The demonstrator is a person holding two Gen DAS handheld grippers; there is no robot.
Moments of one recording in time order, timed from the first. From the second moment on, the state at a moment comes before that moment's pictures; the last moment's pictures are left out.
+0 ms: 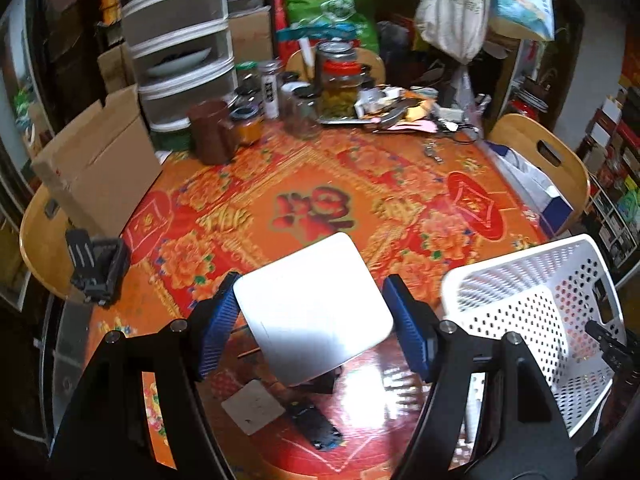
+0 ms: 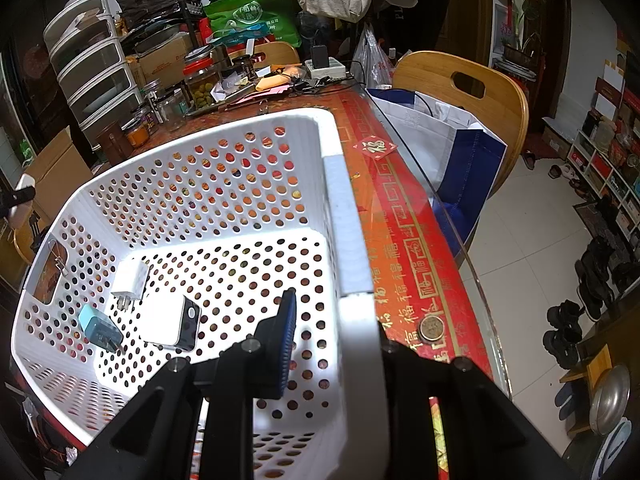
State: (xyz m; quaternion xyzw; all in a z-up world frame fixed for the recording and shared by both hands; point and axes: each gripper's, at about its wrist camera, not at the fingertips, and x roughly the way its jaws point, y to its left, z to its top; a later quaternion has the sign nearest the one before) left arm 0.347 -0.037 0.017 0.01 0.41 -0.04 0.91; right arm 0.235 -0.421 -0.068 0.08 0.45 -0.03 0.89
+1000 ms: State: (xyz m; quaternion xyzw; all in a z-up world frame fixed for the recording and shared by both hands) left arm 0.348 -0.281 -0.052 0.24 0.54 -0.16 0.79; right arm 0.236 -0.418 -0.068 0.07 0.46 -0.03 0.89
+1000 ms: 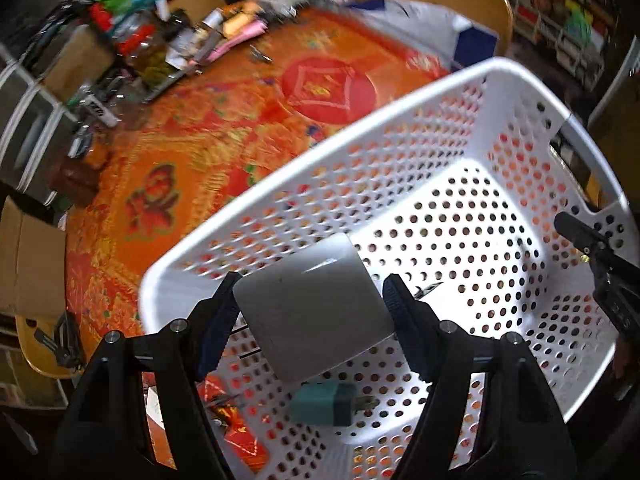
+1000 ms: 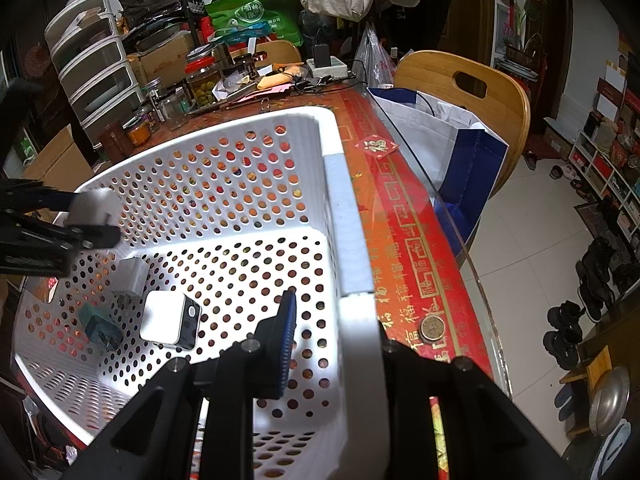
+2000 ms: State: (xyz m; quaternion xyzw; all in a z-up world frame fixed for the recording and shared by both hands) left arm 0.360 -0.015 -0.095 0.07 0.51 -0.06 0.86; right arm 0.237 -0.418 -0.070 0.08 0.46 -0.02 0.88
